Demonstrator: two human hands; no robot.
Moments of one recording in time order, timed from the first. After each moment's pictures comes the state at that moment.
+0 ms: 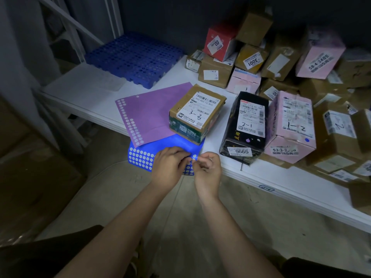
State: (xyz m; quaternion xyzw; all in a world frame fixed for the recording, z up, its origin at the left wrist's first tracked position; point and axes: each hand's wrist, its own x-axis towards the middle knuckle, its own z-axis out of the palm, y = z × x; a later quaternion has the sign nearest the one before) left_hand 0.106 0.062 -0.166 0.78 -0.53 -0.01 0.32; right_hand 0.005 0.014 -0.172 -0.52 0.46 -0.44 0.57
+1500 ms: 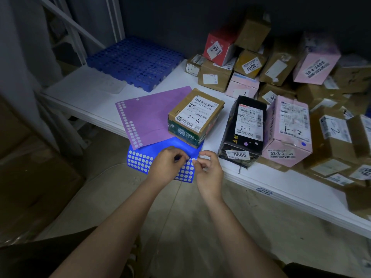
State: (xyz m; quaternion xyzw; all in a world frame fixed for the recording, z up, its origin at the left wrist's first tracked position) left_hand 0.112 0.056 -0.148 0.78 -0.45 -0.20 0.39; right_hand -0.006 0.005 -0.160 -0.64 0.47 -0.36 0.48
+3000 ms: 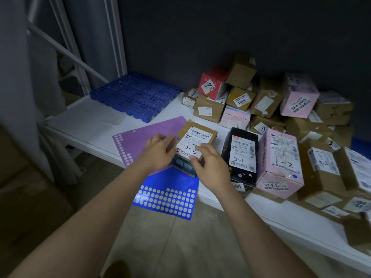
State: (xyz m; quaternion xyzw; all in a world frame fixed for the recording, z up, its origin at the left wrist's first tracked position) left_hand 0.183 0.006 -0.078 0.83 -0.49 -0.17 0.20; right_hand 0.017 -0.071 -0.088 -0.89 0.36 -0.22 0.19
